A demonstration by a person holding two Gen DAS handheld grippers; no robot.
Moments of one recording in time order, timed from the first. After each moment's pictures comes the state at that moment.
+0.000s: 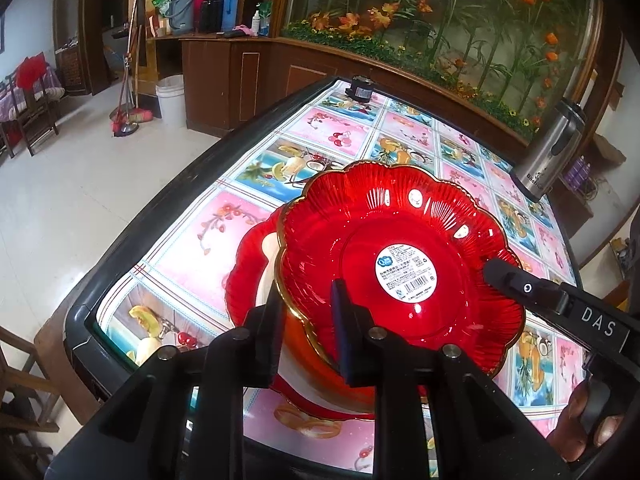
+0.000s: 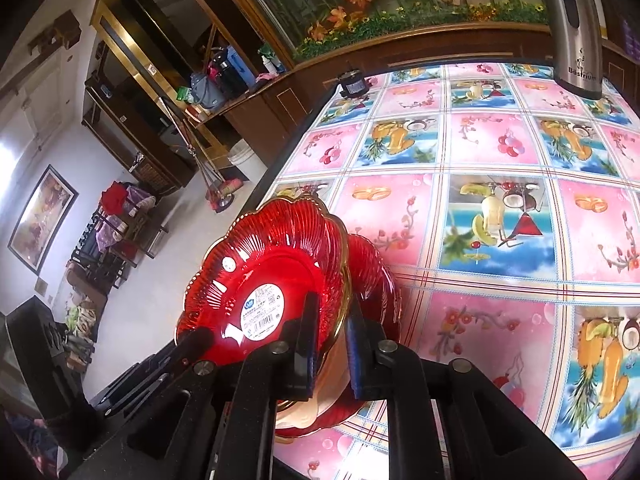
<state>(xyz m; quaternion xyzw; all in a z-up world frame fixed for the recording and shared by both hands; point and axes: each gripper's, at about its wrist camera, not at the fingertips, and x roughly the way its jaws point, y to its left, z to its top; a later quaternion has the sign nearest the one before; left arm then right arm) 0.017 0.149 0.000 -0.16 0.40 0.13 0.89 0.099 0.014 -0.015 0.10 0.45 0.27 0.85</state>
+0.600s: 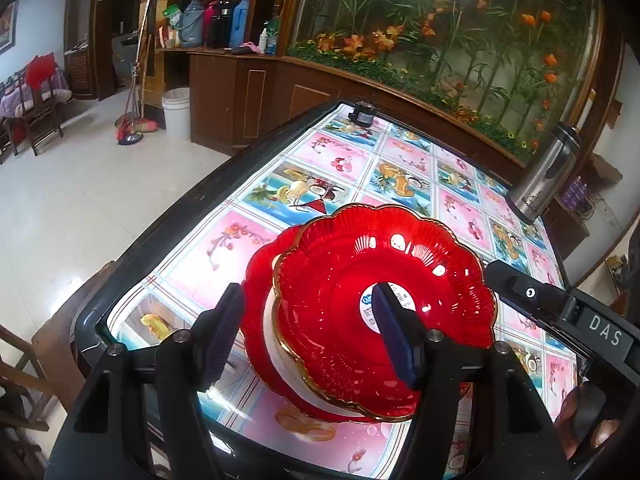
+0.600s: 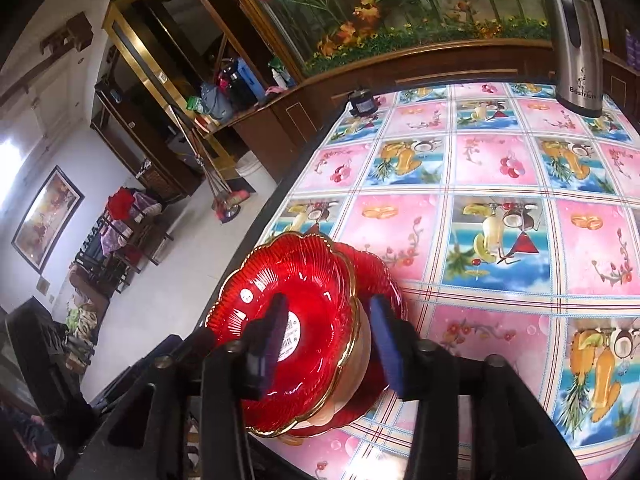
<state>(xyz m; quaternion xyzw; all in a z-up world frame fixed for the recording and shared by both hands) 0.008 0.157 0.014 -0.17 0.36 0.14 0.90 0.091 0.009 0.004 0.11 0.43 0.27 0.86</state>
